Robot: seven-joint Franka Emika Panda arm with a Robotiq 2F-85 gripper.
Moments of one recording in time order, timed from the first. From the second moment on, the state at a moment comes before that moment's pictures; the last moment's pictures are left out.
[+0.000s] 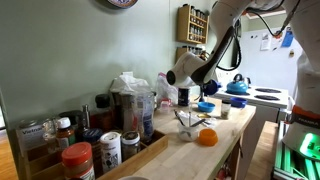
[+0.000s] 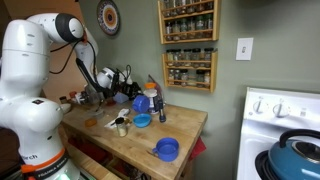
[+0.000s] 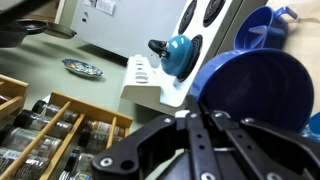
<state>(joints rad) 0.24 0.36 0.16 -2.17 -1.17 1.36 0.65</state>
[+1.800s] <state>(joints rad) 0.29 0.52 0.20 -2.09 -1.27 1.02 0.68</state>
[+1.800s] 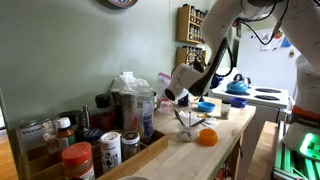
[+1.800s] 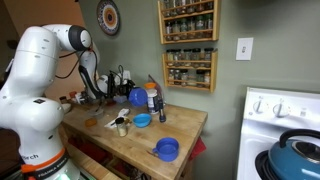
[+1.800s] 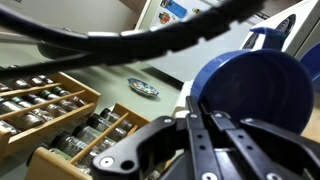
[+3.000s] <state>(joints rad) 0.31 0.58 0.21 -2.04 -1.27 0.93 0.68</state>
